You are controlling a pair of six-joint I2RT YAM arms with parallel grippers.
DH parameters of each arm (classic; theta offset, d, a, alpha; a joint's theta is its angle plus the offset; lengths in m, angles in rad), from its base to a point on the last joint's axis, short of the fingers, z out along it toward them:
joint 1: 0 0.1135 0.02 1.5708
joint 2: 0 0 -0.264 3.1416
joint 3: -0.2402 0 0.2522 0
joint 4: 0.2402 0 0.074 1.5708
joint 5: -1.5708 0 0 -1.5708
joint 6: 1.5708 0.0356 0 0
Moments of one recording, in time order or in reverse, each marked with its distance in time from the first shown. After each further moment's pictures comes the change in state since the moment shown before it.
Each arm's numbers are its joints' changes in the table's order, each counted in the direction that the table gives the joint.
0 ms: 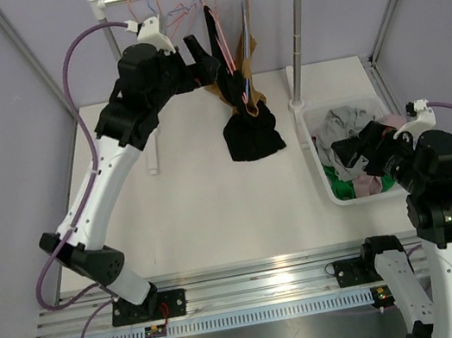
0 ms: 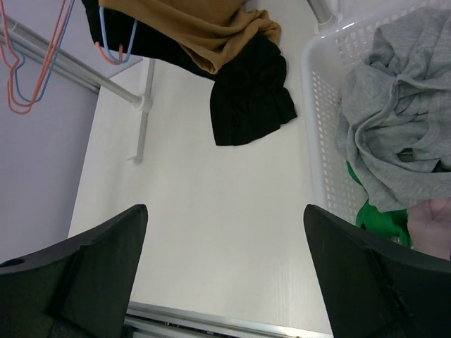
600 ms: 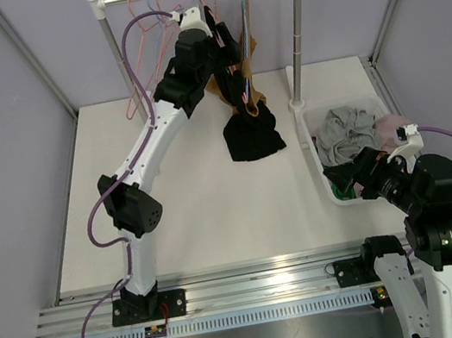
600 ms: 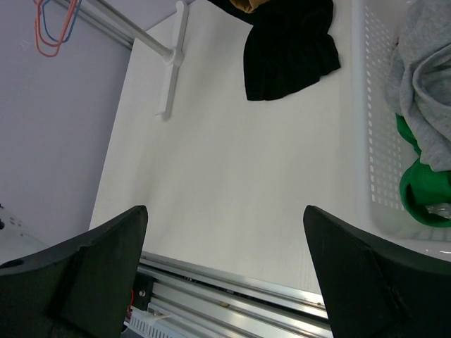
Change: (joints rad) left arm -0.021 -0.485 -0.317 -0.178 0.140 -0.023; right arm 0.000 0.173 0.134 0.055 0.162 0.033
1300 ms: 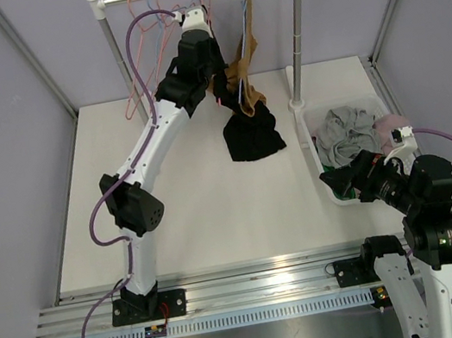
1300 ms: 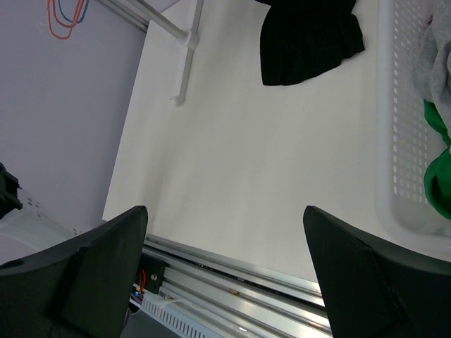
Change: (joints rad) left arm -0.008 -0.047 -0.052 0.056 0.119 0.098; right arm 0.000 0.012 0.030 -0.002 0.071 0.016
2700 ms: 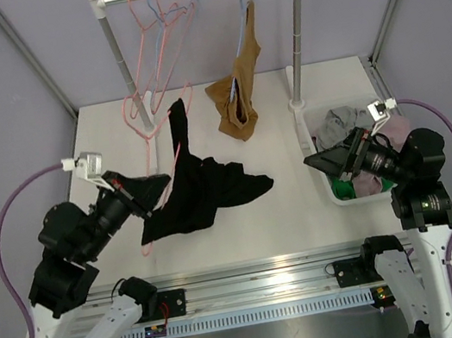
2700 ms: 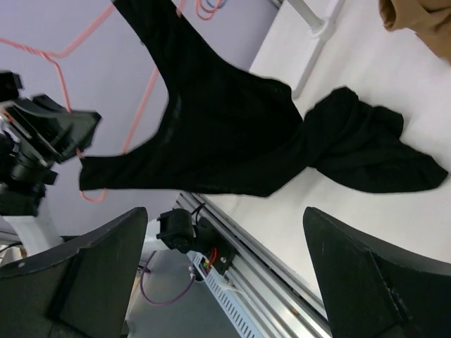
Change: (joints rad) left arm 0.031 1.442 1.158 0.111 -0.428 -0.185; right arm 0.017 -0.169 0.074 -0.476 0.369 0.209
